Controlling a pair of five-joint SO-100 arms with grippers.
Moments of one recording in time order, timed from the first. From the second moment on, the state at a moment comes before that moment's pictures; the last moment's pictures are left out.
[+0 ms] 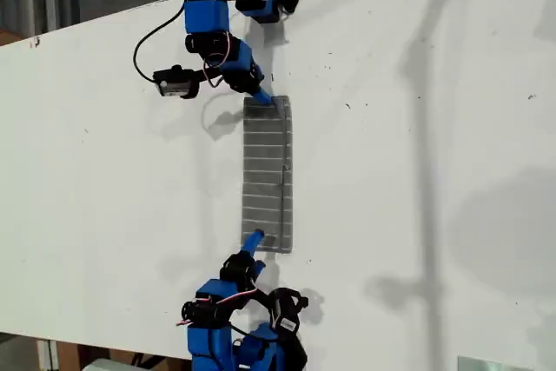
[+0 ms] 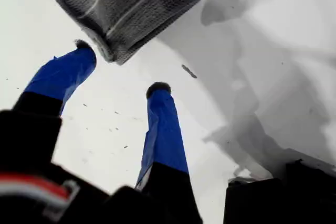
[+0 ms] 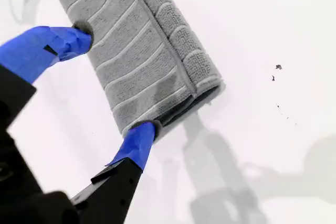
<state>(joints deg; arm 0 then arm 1) -9.4 115.7 115.5 76.1 -78.6 8.8 121.9 133.5 73.5 66.3</state>
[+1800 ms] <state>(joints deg) -8.2 121.2 120.1 74.3 -79.1 13.0 102.0 130.4 63.1 69.2</state>
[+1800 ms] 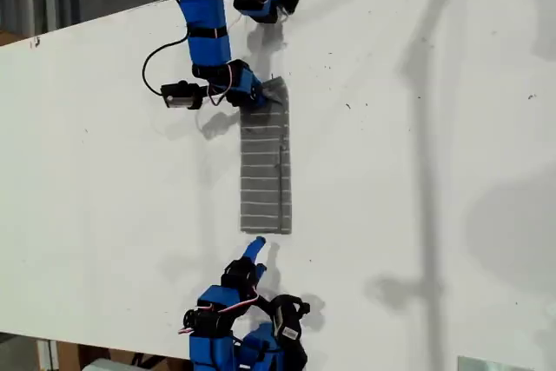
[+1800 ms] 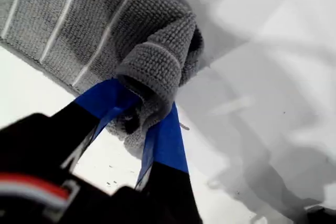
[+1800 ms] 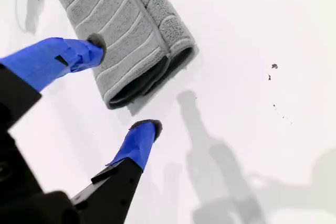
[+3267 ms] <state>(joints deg) -11.1 126.1 124.3 76.5 -73.2 12.0 68.2 62.0 92.1 58.9</state>
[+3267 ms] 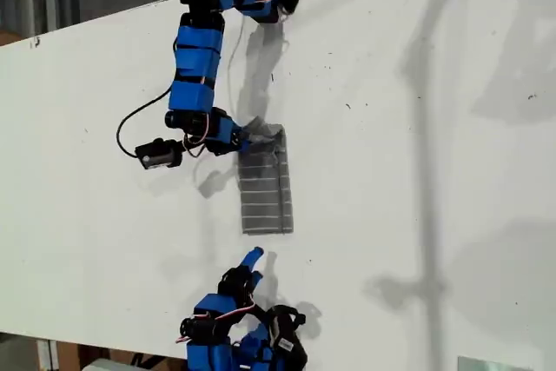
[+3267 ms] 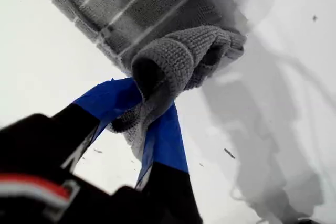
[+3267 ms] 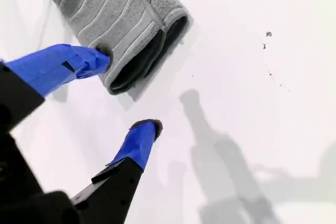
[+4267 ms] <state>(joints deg) -8.0 111.3 112.1 75.2 -74.3 19.6 129.0 107.0 106.1 76.2</state>
